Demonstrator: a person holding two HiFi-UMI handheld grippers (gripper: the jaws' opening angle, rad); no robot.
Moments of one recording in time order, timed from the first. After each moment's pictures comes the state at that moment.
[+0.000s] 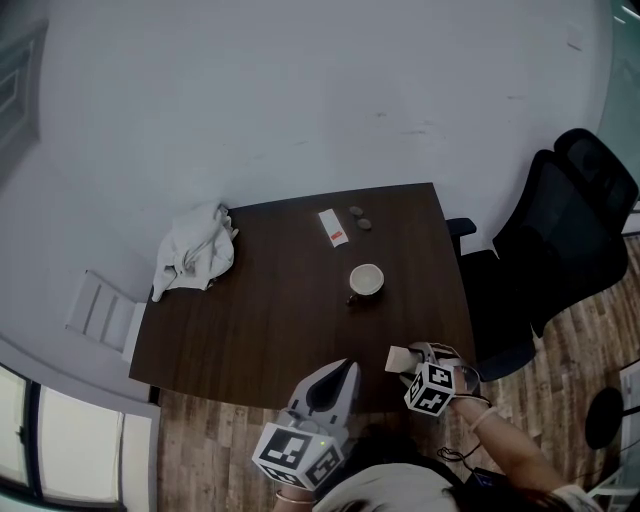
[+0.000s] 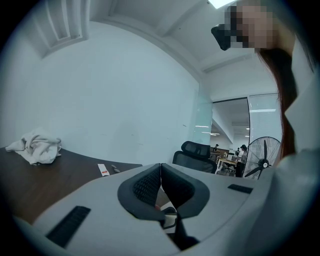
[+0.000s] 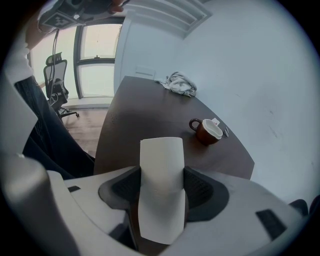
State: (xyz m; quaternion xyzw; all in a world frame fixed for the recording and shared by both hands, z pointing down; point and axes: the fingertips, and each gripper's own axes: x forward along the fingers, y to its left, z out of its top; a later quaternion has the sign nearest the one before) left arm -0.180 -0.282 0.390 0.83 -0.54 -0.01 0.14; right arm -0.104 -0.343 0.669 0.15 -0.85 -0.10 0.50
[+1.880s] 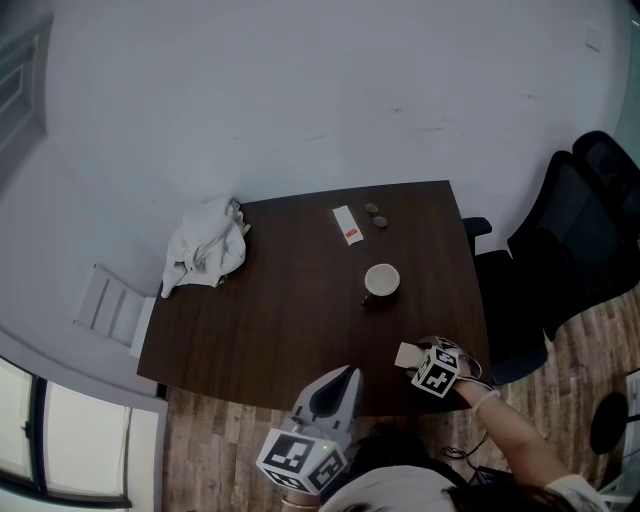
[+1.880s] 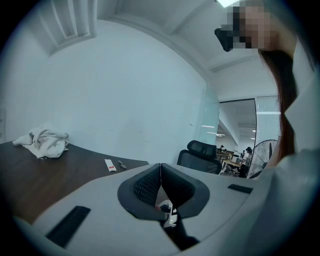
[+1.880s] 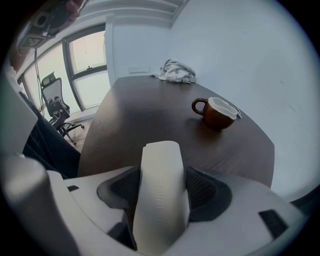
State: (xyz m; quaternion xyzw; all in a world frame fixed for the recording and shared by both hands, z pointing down) left arm -0.210 -0.290 0.407 0.81 -0.56 -0.02 0.17; right arm -0.126 -0.377 0.722 0.13 -0.85 0.00 0.51
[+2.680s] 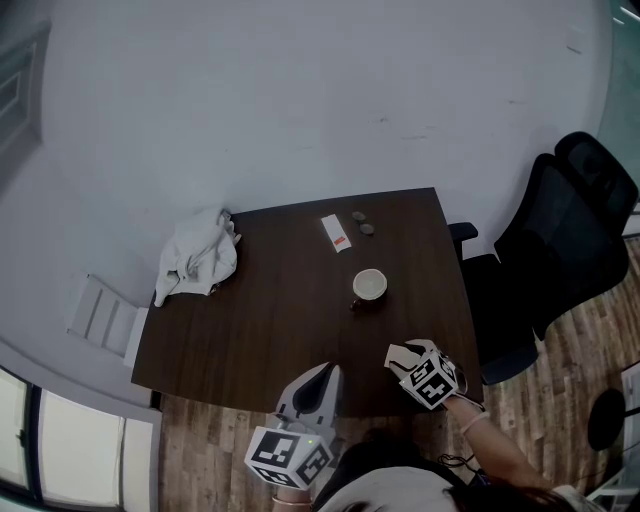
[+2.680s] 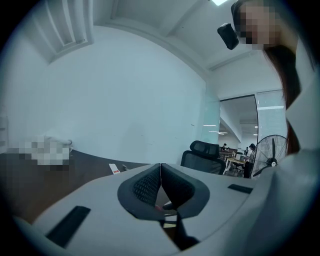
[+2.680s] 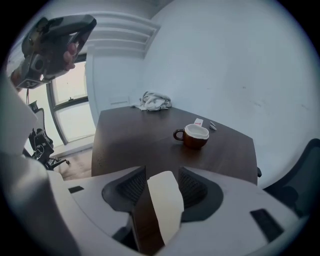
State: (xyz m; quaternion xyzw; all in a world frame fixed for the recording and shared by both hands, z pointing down) left arm -0.219 -0.281 0.400 0.81 -0.57 -0.01 0.14; right arm -0.133 -0.369 0.642 0.25 -0.89 0.06 0.37
